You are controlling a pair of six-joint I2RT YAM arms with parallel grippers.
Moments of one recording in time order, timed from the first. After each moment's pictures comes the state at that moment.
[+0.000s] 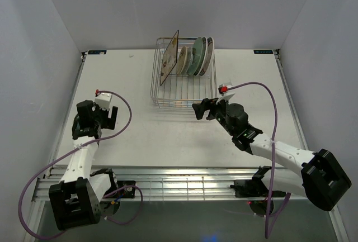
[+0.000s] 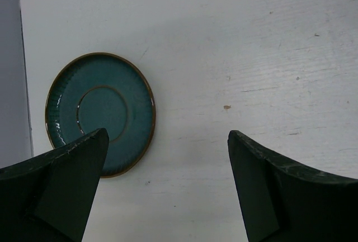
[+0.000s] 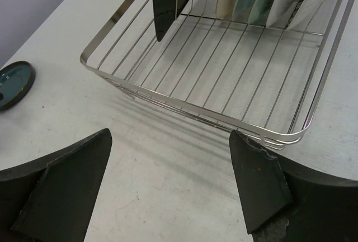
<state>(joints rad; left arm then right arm) 0.19 0.98 0.54 -0.19 0.11 0.40 0.73 1.14 0.52 0.50 0.17 0.31</state>
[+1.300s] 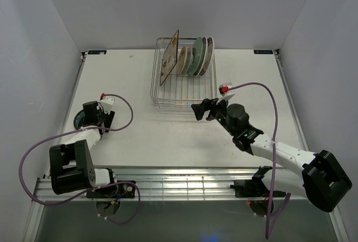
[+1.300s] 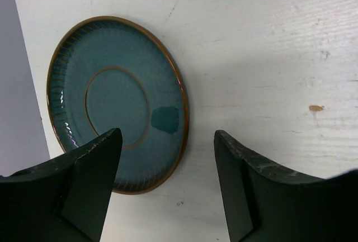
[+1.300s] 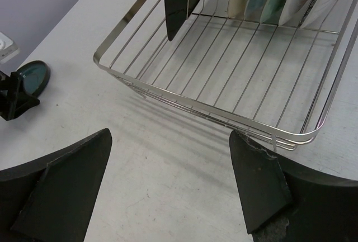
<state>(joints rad) 0.20 1.31 0.48 0.07 -0.10 0.57 0.73 1.12 0.51 0.50 0.12 0.34</state>
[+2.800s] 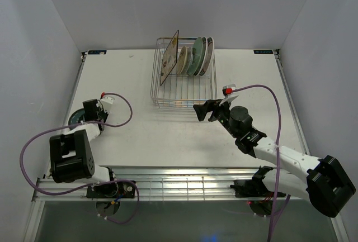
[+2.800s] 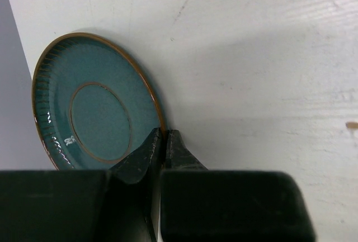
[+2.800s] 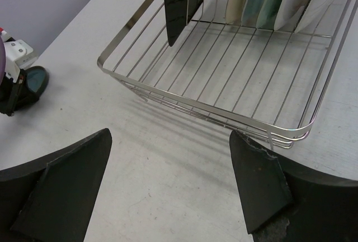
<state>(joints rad) 0.21 1.45 0.54 0.11 -0.13 0.63 0.73 1.06 0.48 0.50 0.13 0.35</state>
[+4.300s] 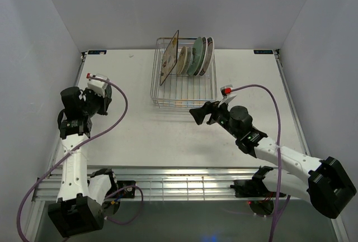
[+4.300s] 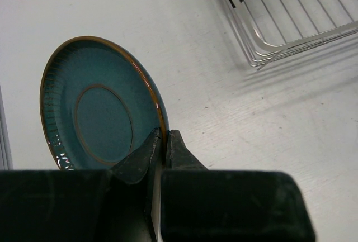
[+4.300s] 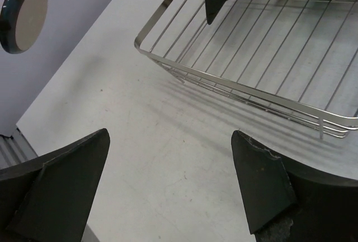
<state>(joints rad) 0.22 0.92 0.85 -0.40 0.50 0.35 0.73 1.04 0.48 0.45 0.01 0.44</state>
